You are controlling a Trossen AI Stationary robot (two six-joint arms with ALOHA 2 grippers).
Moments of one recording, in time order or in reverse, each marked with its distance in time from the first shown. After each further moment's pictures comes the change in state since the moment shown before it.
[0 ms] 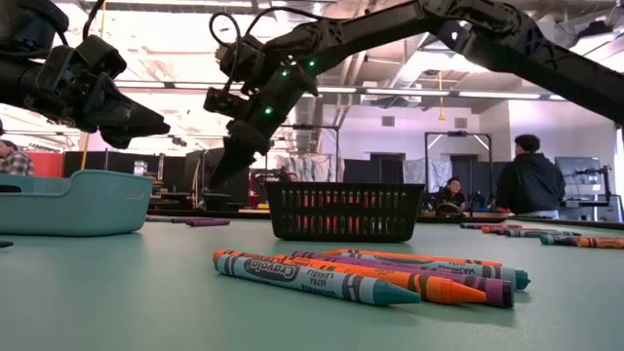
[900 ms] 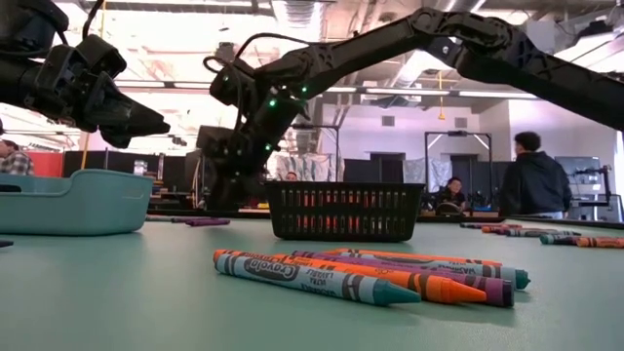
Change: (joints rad) left arm 0.000 0.000 0.000 0.000 0.000 0.000; right arm 0.008 0.087 0.000 0.093 0.159 -0.607
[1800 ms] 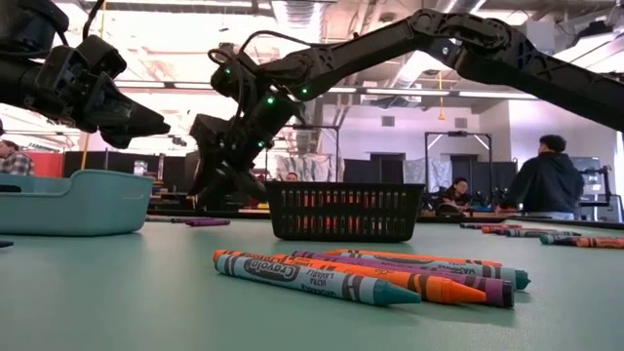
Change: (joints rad) left arm 0.000 0.000 0.000 0.000 -0.001 0.000; right arm 0.008 0.000 0.001 0.129 -0.076 -0.123
